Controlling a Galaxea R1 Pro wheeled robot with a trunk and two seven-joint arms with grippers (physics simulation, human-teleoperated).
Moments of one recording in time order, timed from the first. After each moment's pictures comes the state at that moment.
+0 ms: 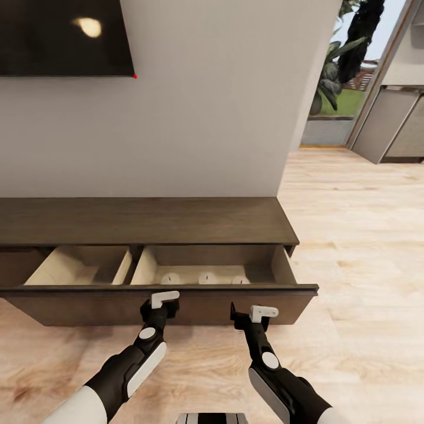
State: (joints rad) left arm -0.56 0.06 -0.62 -0.89 0.54 0.00 0.54; right arm -0.50 -0.02 0.70 -0.83 -0.55 -0.29 -0.43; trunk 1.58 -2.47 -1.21
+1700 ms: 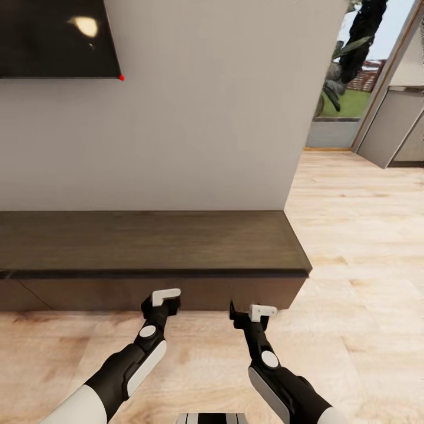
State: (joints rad) left arm -0.56 0.06 -0.62 -0.91 0.54 0.01 0.54; right arm -0.50 -0.02 0.70 -0.85 -0.55 -0.27 -0.43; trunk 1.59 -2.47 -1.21
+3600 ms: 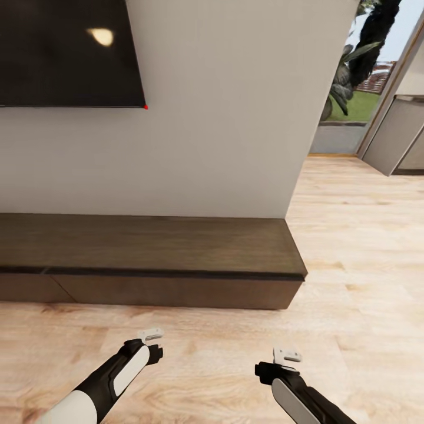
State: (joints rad) left arm -0.56 0.09 -0.53 -0.69 0.83 0.50 0.54; right arm -0.41 -0.15 0.71 -0.94 -0.95 0.34 -0.65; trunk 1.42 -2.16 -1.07
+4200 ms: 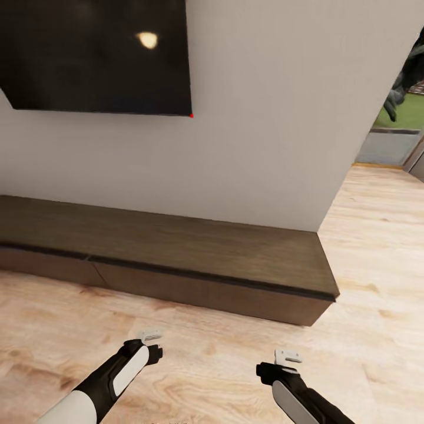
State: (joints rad) left arm -0.56 0.09 -0.53 -0.69 0.83 0.50 0.54; right arm -0.41 -0.15 0.72 -0.92 -0.94 0.31 -0.65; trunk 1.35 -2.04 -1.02
